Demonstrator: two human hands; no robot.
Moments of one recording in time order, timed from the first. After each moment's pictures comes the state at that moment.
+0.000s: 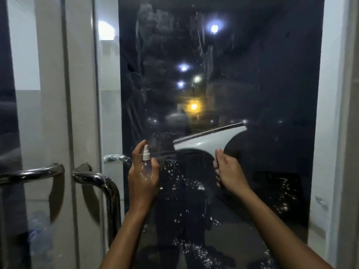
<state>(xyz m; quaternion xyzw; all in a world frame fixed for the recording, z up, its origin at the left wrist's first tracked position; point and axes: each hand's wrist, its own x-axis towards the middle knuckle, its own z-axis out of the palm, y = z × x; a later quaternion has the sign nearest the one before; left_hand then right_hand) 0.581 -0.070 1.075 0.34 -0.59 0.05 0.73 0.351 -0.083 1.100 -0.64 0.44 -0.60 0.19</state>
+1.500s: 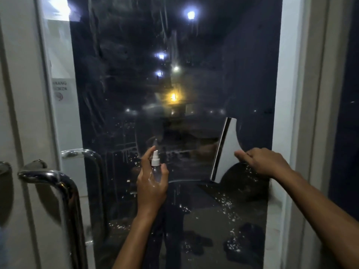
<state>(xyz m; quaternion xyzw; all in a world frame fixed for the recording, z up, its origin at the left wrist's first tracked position) 0.487 -0.072 1.035 0.33 -0.64 -0.05 0.69 0.144 -0.082 1.101 -0.65 0.71 -0.23 -0.14</state>
